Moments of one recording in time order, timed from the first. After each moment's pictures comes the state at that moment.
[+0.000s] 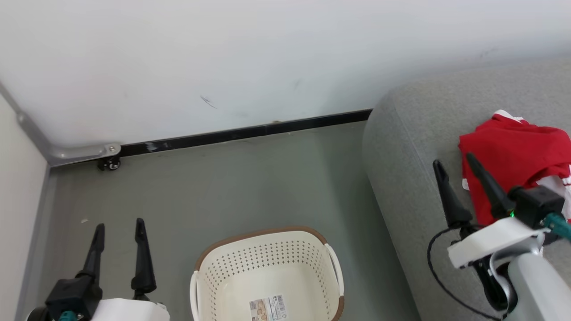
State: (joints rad) left arm 0.02 0.09 -0.03 0.10 -0.23 0.13 -0.25; right arm -0.28 -0.26 0.17 0.41 0.38 0.13 -0.19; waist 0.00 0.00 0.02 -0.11
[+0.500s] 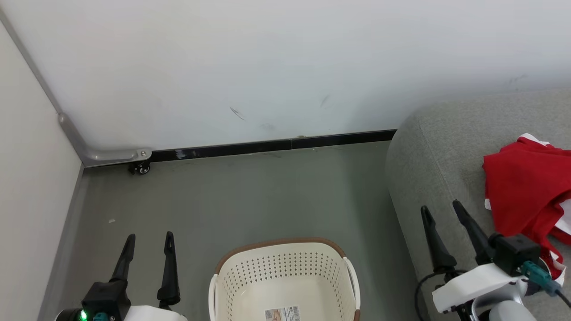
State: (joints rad) left arm 0.02 0.08 -0.10 0.16 -0.20 0.13 -0.25; right arm -0.13 -0.15 0.09 0.39 0.26 0.13 -0.20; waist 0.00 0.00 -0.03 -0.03
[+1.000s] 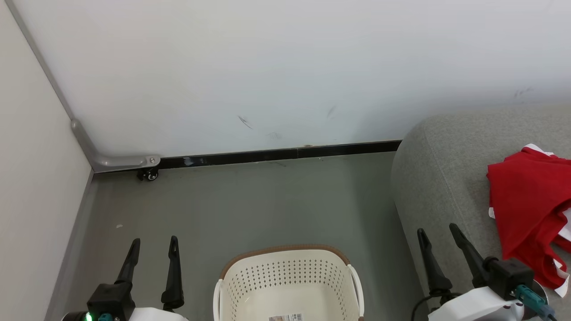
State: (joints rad) left arm 0.02 0.08 -0.12 0.20 -0.19 0.13 -0.25; right arm -0.01 -0.08 0.04 0.34 0.18 0.13 -0.19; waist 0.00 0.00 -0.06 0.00
